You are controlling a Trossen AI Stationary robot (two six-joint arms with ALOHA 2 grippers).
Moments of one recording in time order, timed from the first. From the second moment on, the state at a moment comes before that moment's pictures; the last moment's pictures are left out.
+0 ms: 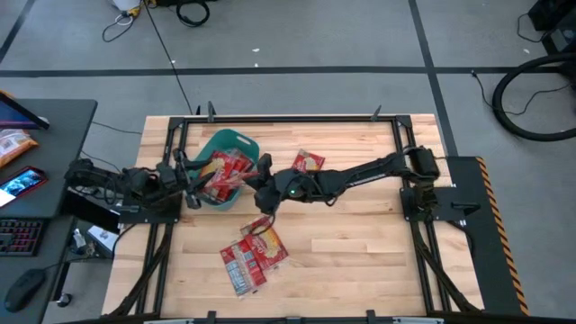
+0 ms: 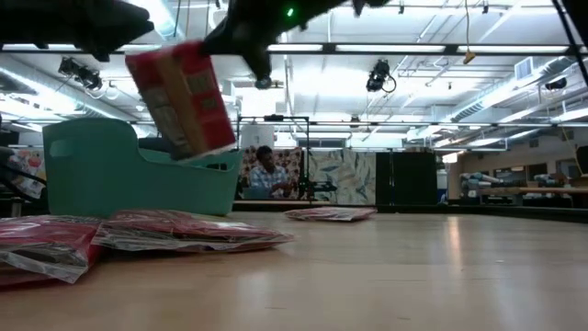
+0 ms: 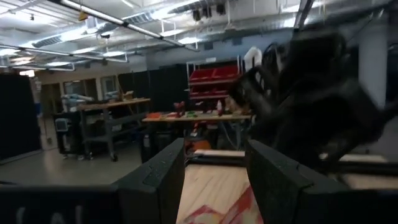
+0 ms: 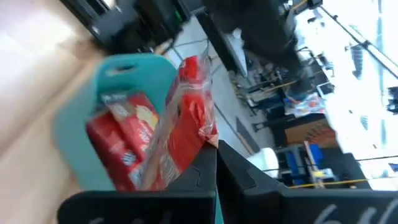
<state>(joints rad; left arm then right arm) -0.31 0.15 0.14 0.35 -0.66 0.26 0.09 1.97 1.50 0.22 0.41 -0.97</state>
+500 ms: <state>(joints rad) -0.31 0.12 0.14 0.38 -0.67 0.26 -0.04 2.24 1.66 0.43 0.31 -1.07</state>
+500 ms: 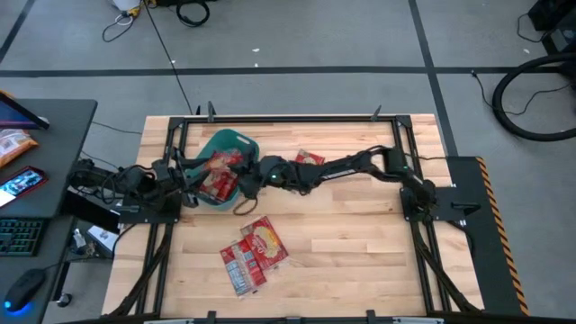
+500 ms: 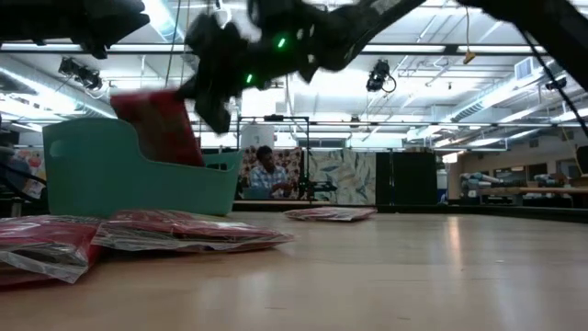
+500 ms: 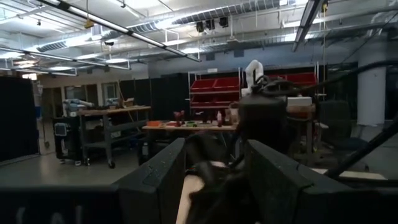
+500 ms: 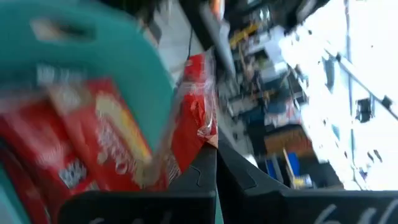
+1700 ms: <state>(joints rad) -0.31 0.12 0.14 0.33 -0.67 0.26 0.03 2.25 1.87 -0.06 0.48 -0.80</state>
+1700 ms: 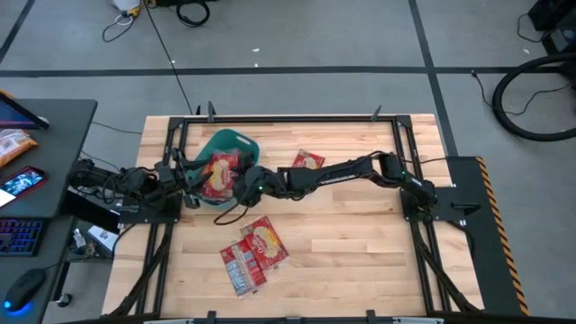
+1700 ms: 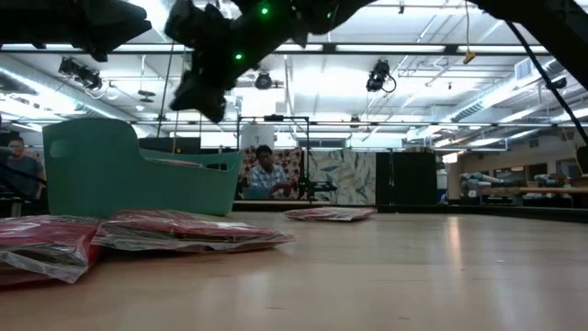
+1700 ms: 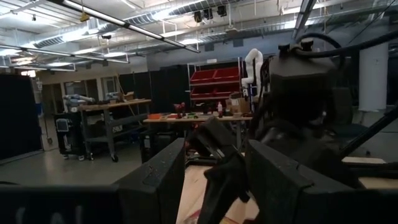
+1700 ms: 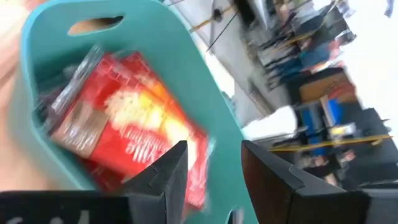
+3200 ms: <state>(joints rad) -0.30 0.12 0.14 0.31 -0.67 0.26 -0.34 2.14 1.62 -1.18 0.32 -0.24</state>
